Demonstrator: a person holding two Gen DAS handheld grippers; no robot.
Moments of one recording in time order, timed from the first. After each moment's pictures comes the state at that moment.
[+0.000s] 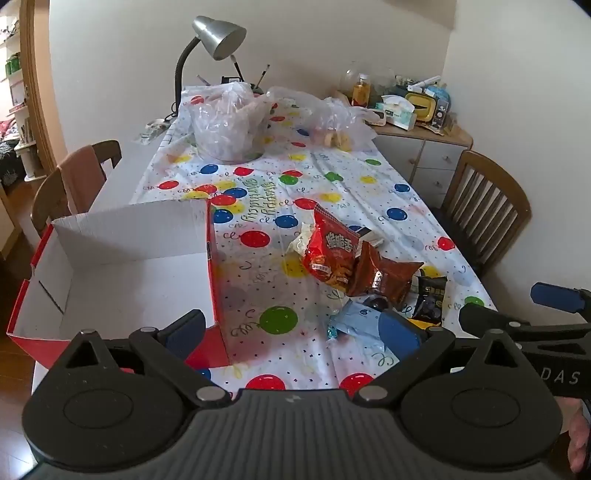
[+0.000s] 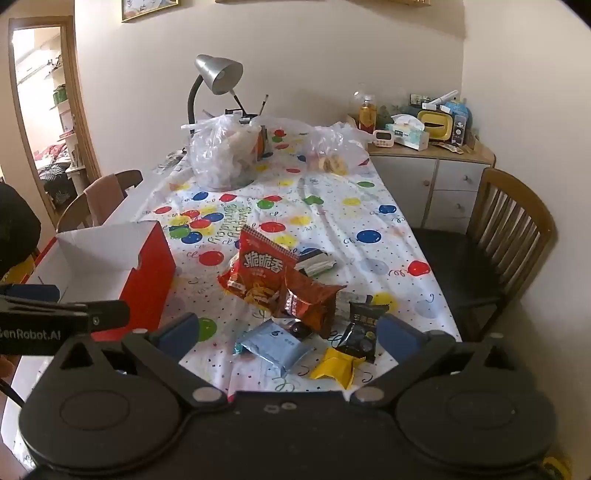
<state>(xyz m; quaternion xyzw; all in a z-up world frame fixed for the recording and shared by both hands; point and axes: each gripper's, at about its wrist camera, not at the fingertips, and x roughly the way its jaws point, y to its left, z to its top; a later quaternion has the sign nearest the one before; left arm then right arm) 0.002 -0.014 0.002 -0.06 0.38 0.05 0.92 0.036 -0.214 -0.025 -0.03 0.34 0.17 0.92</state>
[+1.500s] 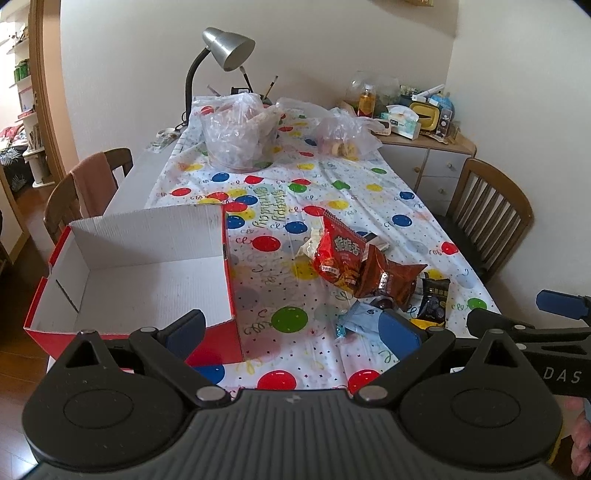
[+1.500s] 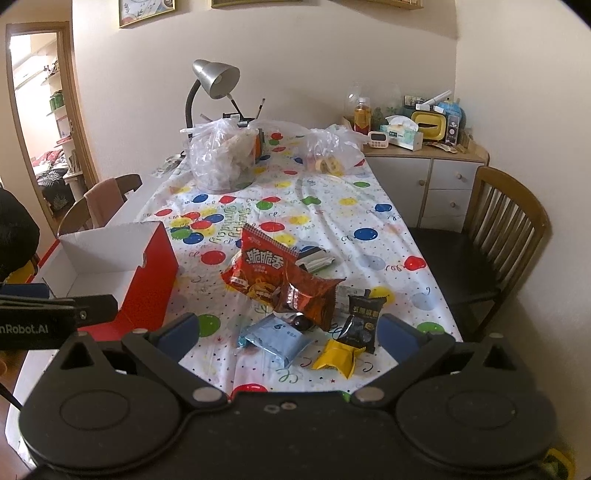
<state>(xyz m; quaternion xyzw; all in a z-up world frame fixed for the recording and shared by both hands) -0.025 -0.014 0.014 -0.05 0.36 0.06 0.93 0.017 -0.221 -0.020 -0.01 0.33 0.16 0.93</state>
